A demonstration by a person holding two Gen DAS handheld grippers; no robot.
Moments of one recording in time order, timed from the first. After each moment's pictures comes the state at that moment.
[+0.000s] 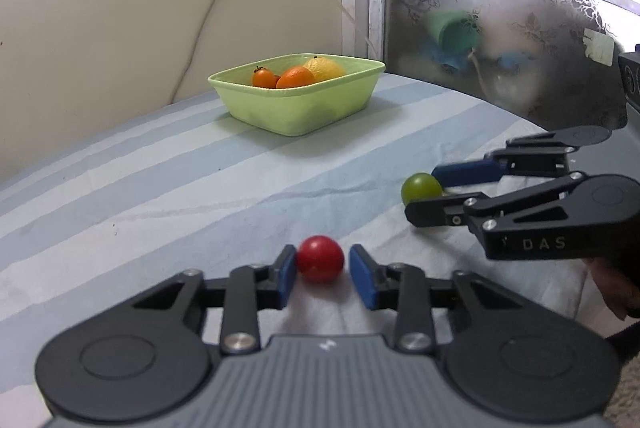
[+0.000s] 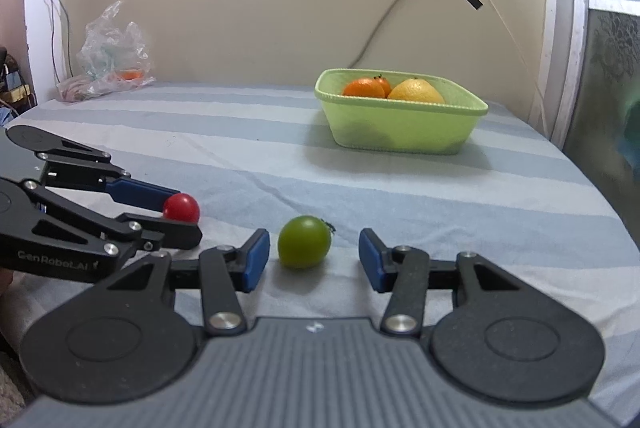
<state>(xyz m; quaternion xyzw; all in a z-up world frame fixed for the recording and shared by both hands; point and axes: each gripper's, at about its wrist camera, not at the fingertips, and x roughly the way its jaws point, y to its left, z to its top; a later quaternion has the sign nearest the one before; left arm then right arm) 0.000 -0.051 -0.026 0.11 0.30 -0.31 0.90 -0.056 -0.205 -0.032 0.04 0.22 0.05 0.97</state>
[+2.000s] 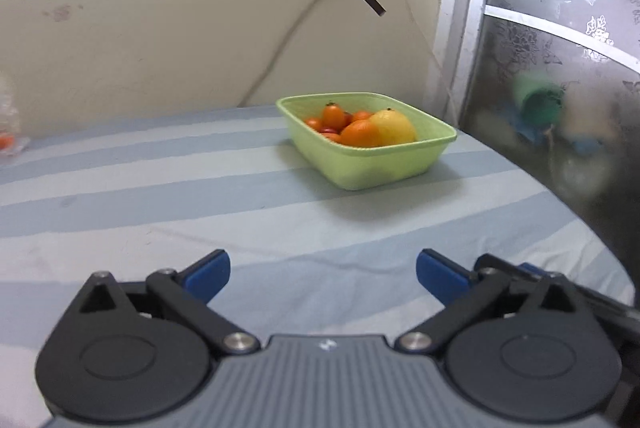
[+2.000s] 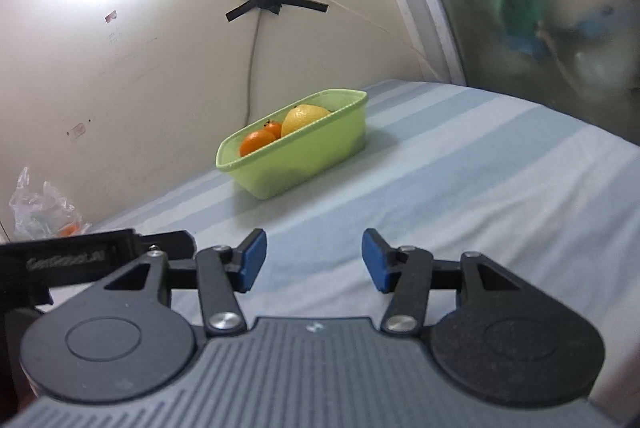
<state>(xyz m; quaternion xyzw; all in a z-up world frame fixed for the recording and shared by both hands) 0.020 -0.079 0.005 0.00 0.31 -0.18 0.93 -0.081 -0.225 -0.033 0.27 0.15 -0.12 0.94</state>
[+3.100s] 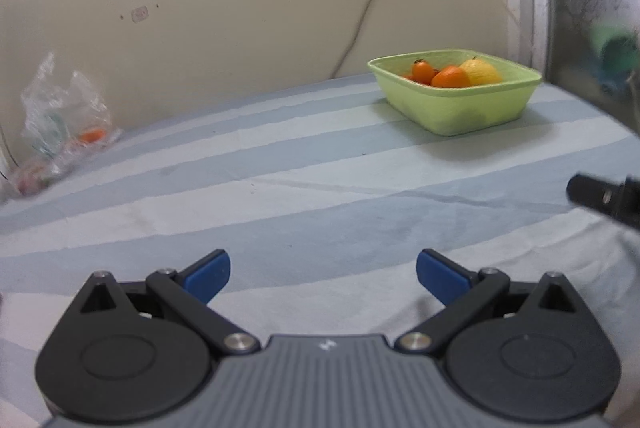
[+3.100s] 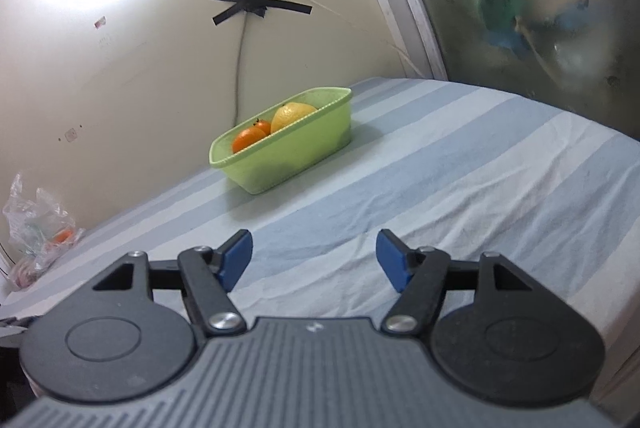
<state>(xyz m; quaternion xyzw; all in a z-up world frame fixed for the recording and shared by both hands) 0.000 -0.071 -0.015 0.10 0.33 -0.03 0.94 -0.082 -0.223 -0.036 0.28 0.15 -0.13 0.94</state>
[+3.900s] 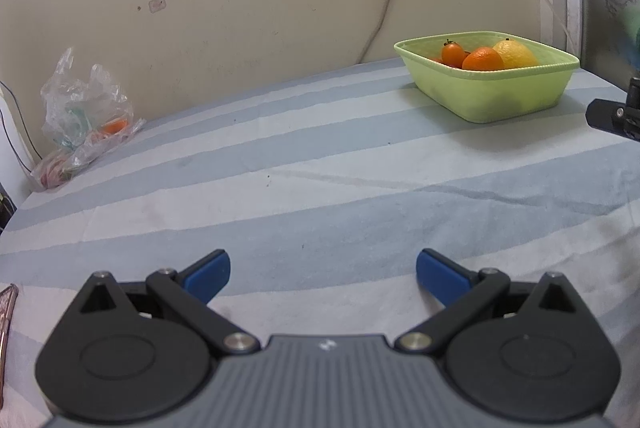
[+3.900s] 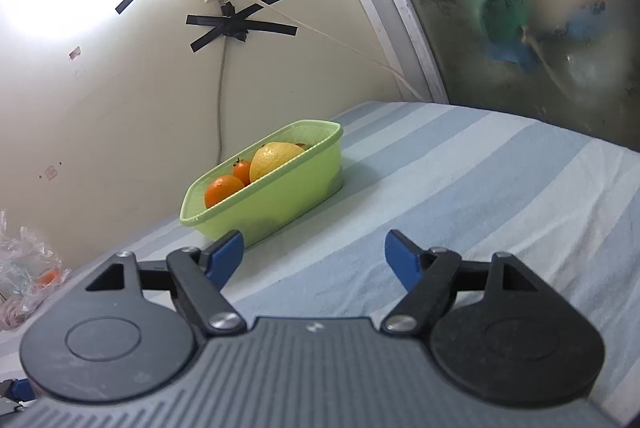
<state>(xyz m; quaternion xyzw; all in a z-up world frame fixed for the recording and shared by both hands) 0.018 -0.072 -0.023 0.10 0.34 0.01 0.93 -0.042 -0.251 -0.037 0.30 0.12 -0.15 0.93</state>
